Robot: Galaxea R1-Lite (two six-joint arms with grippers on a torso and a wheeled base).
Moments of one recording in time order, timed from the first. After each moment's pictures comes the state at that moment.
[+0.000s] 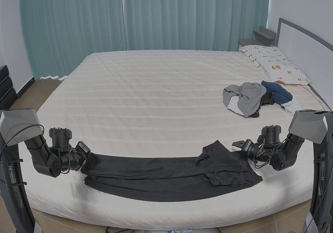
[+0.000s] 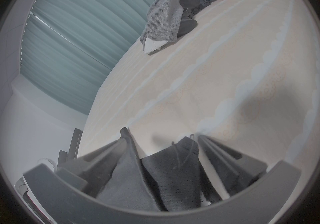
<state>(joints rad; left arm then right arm) 0.05 2.26 -0.65 -0.95 -0.15 -0.89 0.07 2.45 -0.85 -1.00 0.24 0.71</state>
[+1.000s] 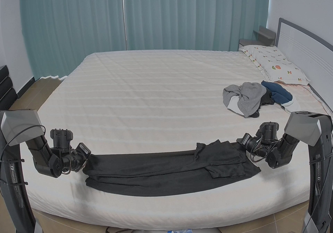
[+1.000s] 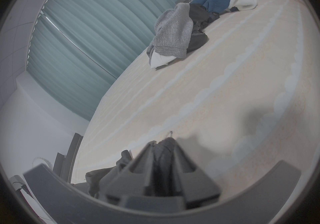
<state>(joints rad) 0.05 2.28 -0.65 -0.94 -0.12 -0.87 0.06 2.52 -0.97 -1.08 0.19 0.69</state>
